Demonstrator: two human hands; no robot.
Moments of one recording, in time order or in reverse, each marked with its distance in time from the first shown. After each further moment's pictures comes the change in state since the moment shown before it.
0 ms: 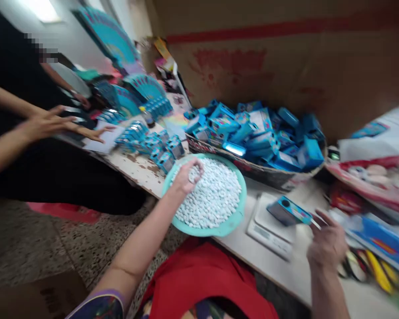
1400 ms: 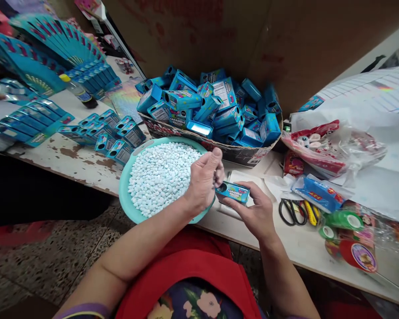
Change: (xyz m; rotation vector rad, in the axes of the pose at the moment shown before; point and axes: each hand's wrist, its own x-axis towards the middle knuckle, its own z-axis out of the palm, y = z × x) left_hand -0.057 -0.076 0.107 0.043 -0.318 0.044; right_hand -0.046 -0.107 0.066 -0.443 -0.601 -0.273
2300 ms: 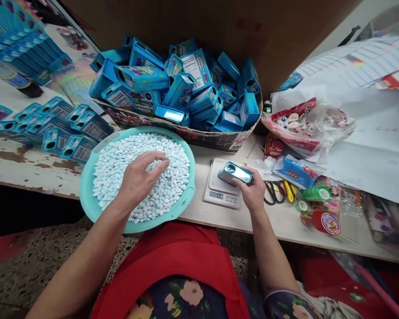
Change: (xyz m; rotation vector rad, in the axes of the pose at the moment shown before) left_hand 0.004 0.027 -0.100 1.325 -0.008 0.330; right_hand -0.012 0.105 -0.017 0.193 0.280 0.309
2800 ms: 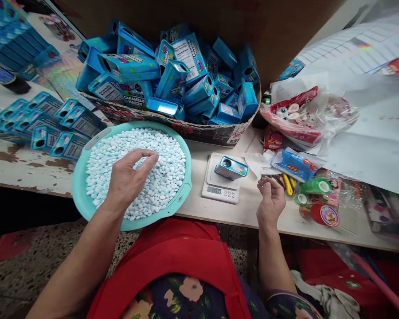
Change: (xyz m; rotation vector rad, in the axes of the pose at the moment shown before) left_hand -0.006 0.002 0.001 0.015 0.116 -0.061; right_hand -0.043 0.030 -0.046 0.133 0.451 0.143
